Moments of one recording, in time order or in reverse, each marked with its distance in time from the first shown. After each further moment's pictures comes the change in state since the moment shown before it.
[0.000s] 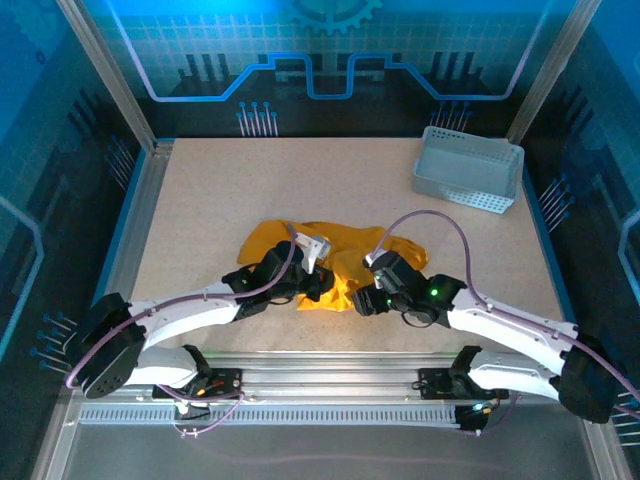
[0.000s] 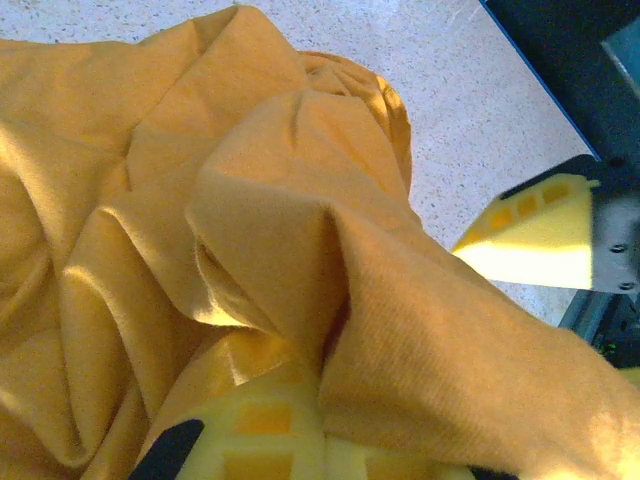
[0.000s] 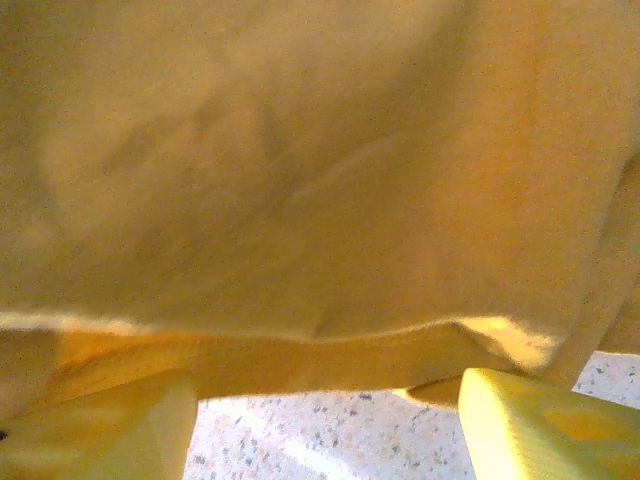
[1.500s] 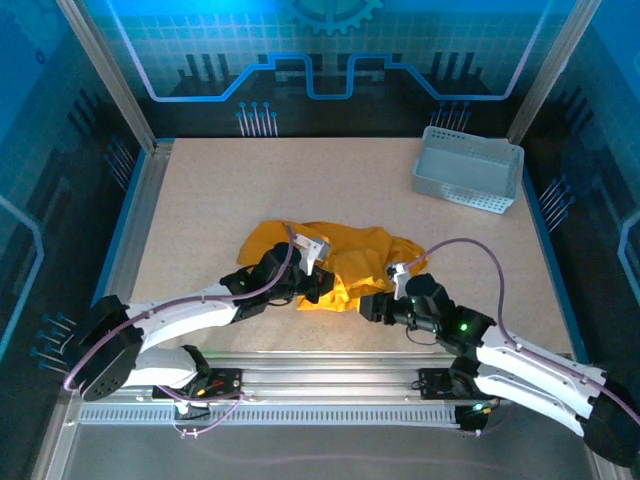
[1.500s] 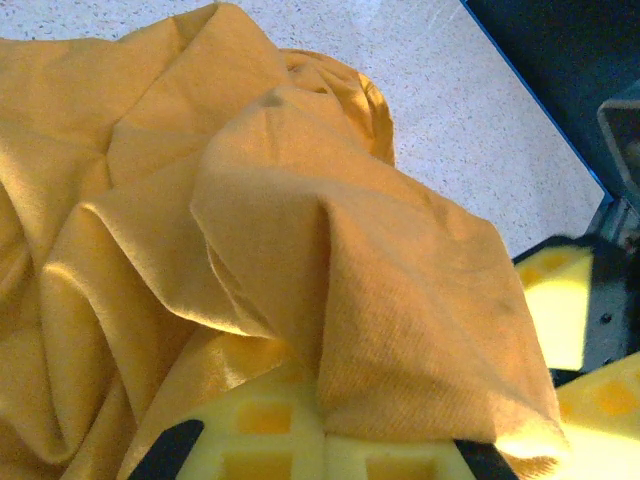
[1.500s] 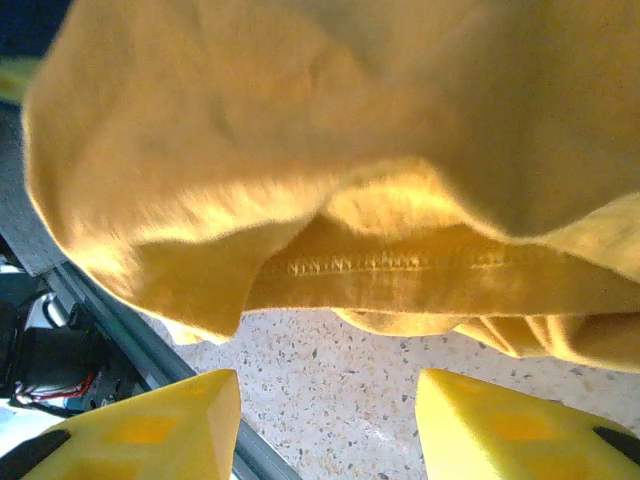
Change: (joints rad) left arm 0.000 -0.017 -0.018 0.015 0.026 0.000; right arm -0.030 -0.367 -0.379 0.420 -0.249 0.359
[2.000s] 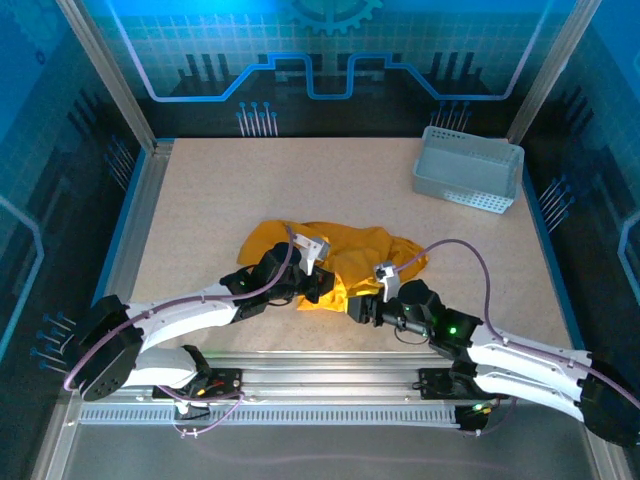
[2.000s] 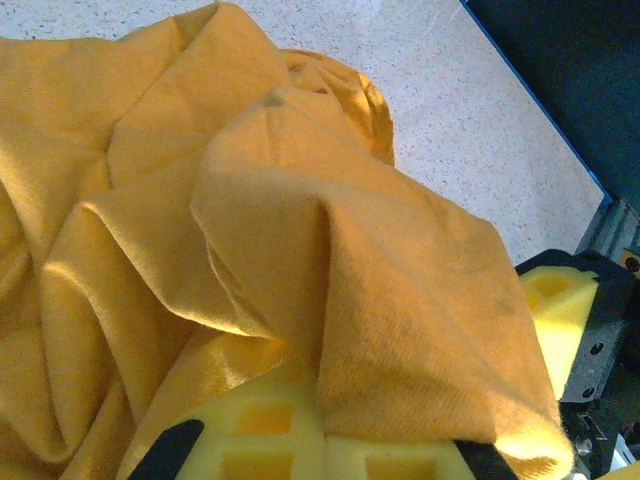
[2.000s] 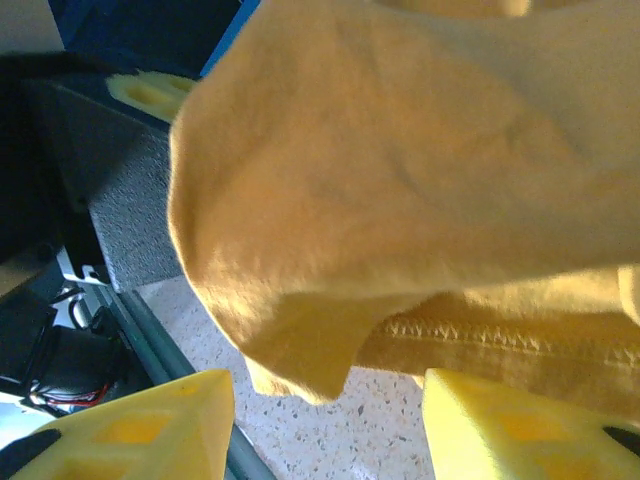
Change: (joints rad) left arm 0.000 0.000 0.000 0.000 0.000 -0.003; right arm 0.089 0.102 -0.012 0.240 0.075 -0.089
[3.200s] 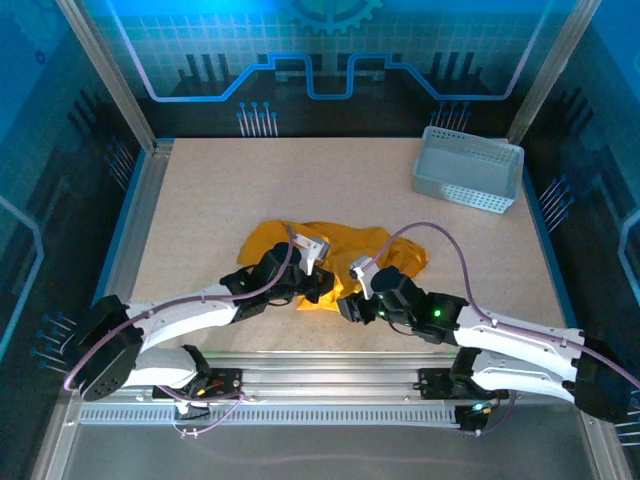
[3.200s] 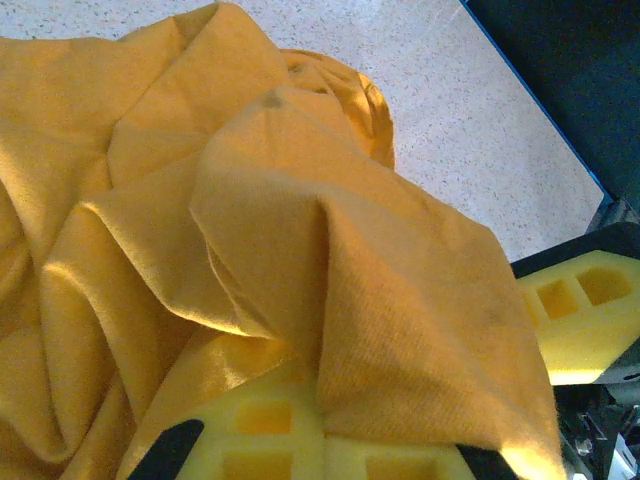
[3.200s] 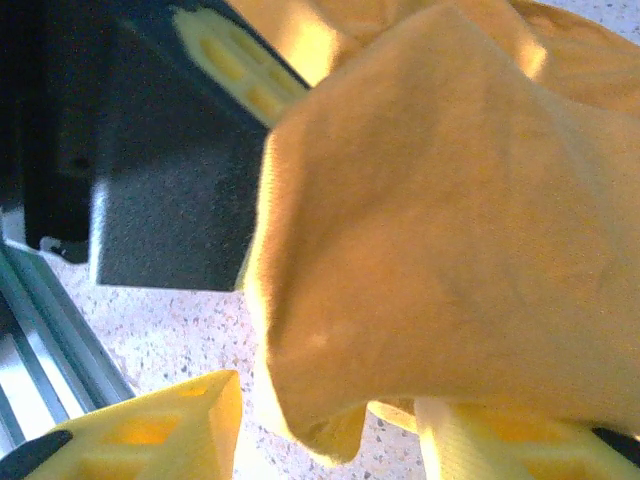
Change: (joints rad) left arm 0.000 0.000 0.000 0.000 0.000 0.000; right arm 0.084 0.167 0.277 -0.350 0.129 -0.333
